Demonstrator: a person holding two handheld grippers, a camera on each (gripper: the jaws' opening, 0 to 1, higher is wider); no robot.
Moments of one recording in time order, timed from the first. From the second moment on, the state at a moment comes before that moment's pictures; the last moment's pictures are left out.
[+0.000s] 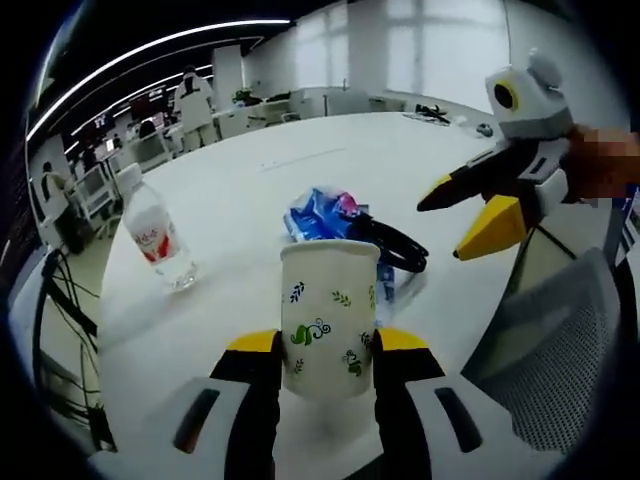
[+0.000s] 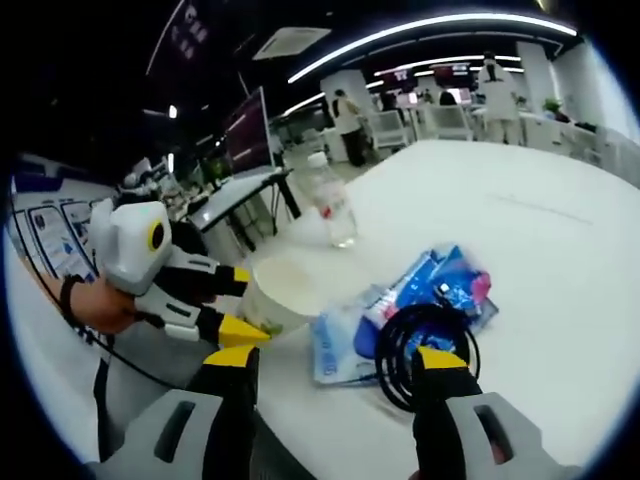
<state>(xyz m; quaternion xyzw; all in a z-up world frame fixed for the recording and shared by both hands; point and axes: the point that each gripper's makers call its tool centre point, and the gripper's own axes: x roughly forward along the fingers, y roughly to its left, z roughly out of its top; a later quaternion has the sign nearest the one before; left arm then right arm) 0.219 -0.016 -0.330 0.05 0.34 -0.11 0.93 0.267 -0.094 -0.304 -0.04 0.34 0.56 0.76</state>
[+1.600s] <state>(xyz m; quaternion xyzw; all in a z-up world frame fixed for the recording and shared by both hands) 0.217 -0.081 -0.327 0.24 0.32 -0.25 0.88 0.217 -0.059 -0.306 0.00 0.37 0.63 0.69</state>
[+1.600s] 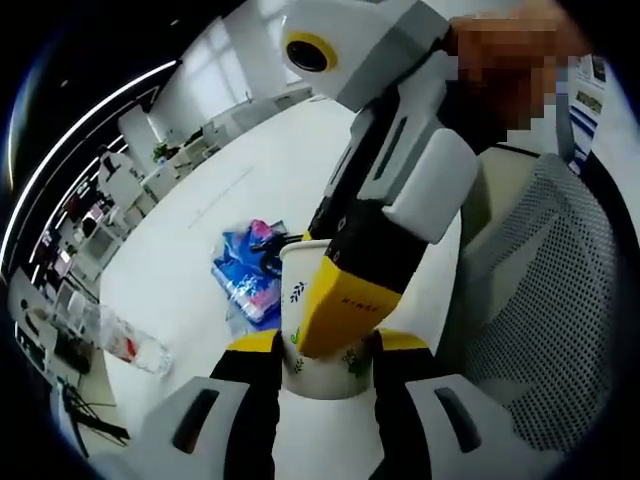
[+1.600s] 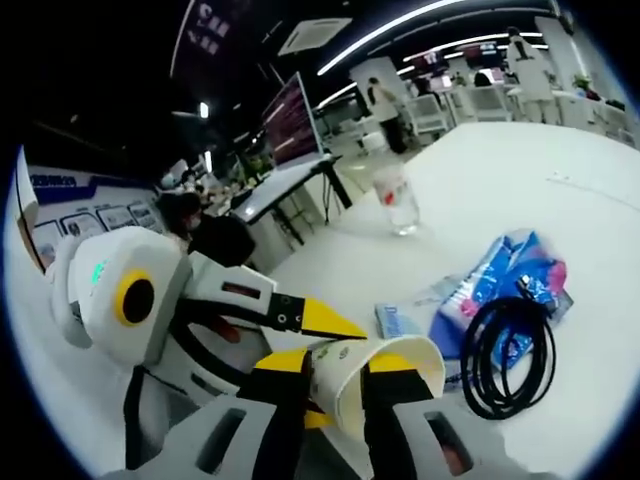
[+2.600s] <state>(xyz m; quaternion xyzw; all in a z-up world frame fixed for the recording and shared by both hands) 0.221 -0.063 -0.325 0.20 0.32 -0.22 0.90 0.217 -0.052 -0.313 0.00 0.38 0.62 0.69</state>
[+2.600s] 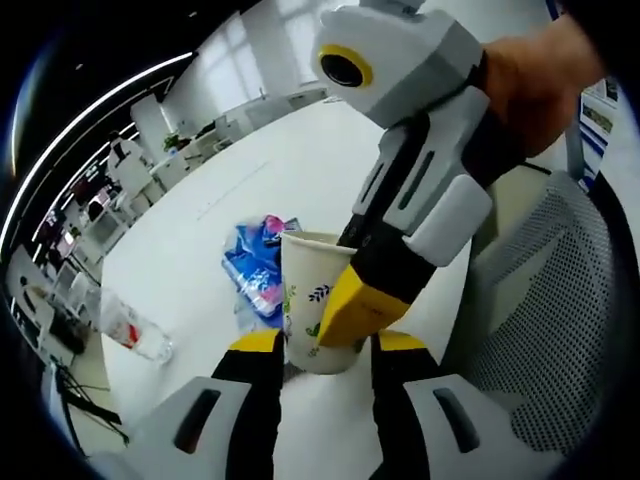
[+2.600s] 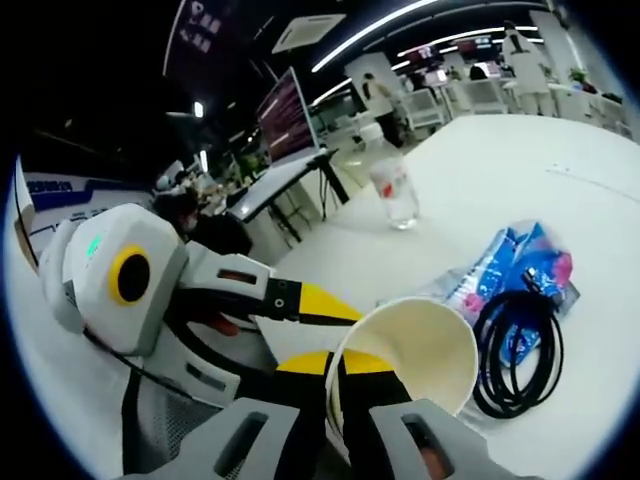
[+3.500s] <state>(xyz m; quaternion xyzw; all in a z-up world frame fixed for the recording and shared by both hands) 0.182 0.027 -0.324 0.00 0.32 -0.04 0.95 0.212 -0.028 -0.321 0.00 0.40 0.62 0.67</state>
